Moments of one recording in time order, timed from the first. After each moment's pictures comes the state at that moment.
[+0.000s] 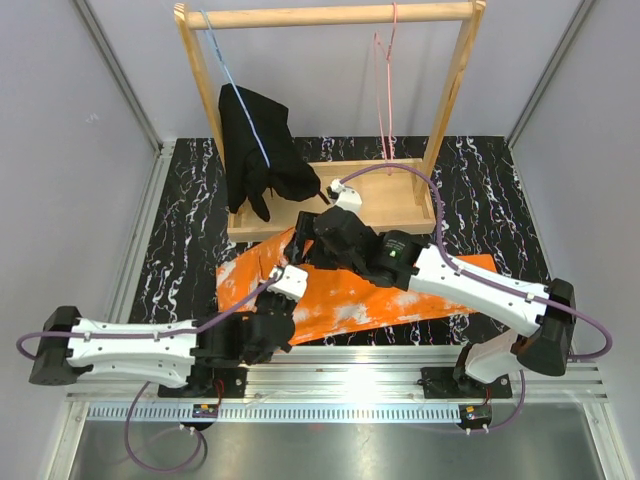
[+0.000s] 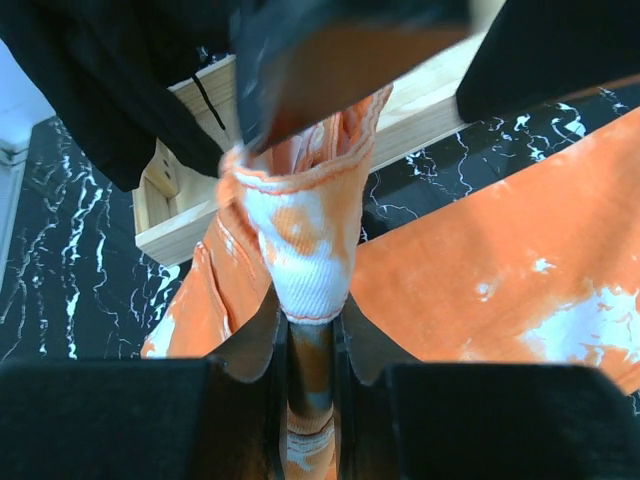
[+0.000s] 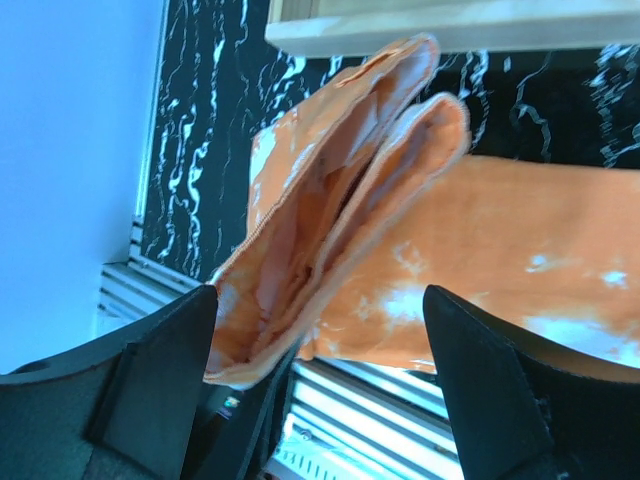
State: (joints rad) left arm -1.46 0.88 0.60 -0.17 -1.15 -0.17; right arm 1.09 1.45 1.40 -0.58 0.34 0.93
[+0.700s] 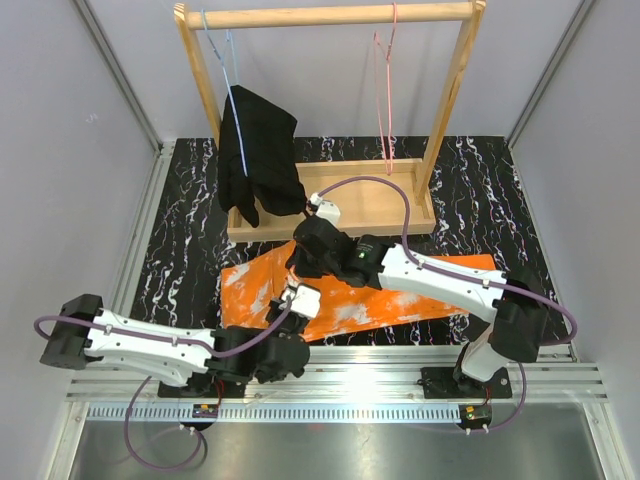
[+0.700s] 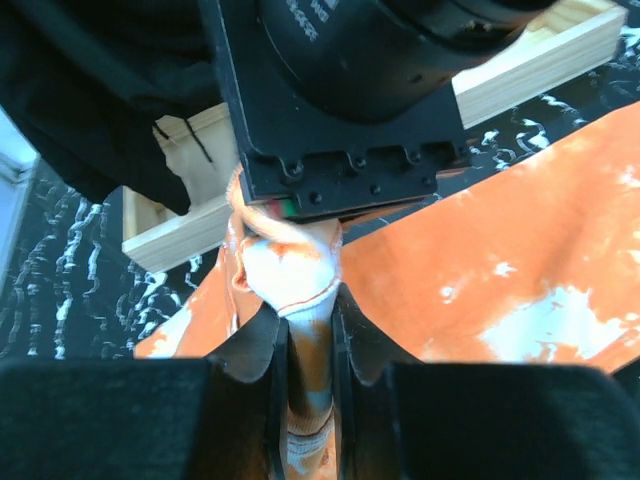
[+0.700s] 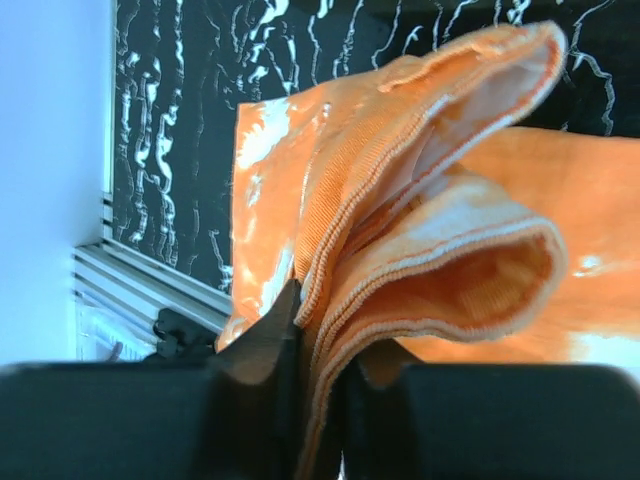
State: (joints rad) left arm -1.63 1.01 0.60 -0.06 -1.34 -0.20; right arm 1.09 1.61 1.34 -0.44 0.24 0.97
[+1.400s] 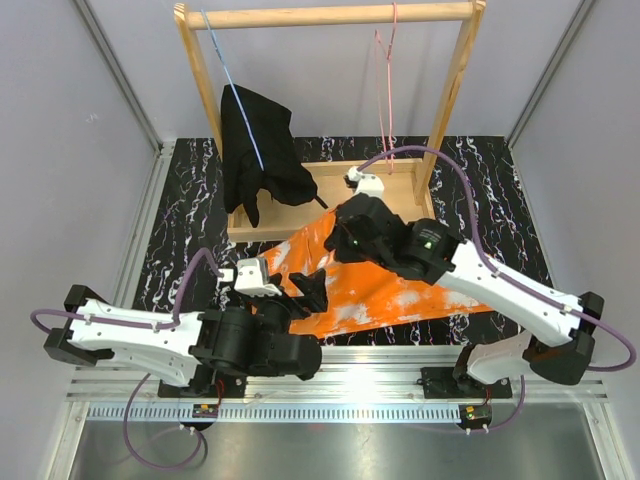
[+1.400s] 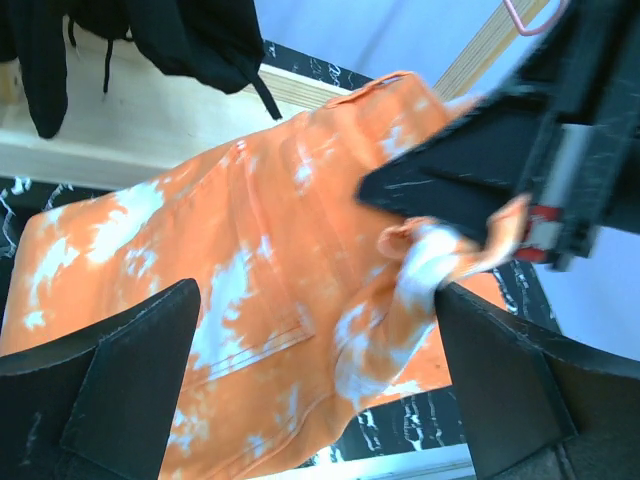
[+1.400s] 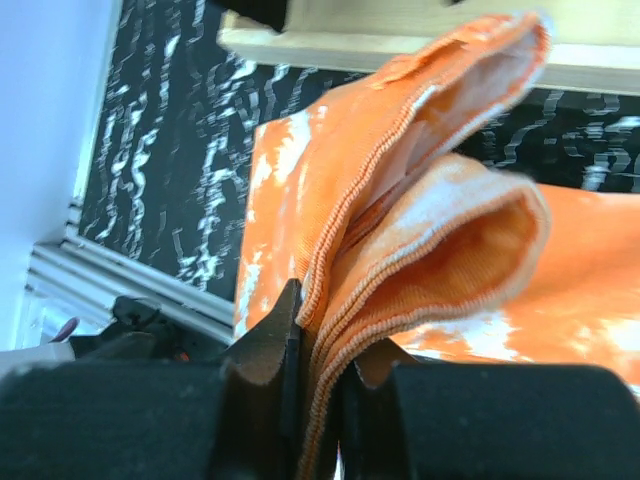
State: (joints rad) left arm -1.68 1.13 1.13 -1.05 -1.43 -1.53; right arm 1.06 1.38 1.51 -0.81 0.36 0.78
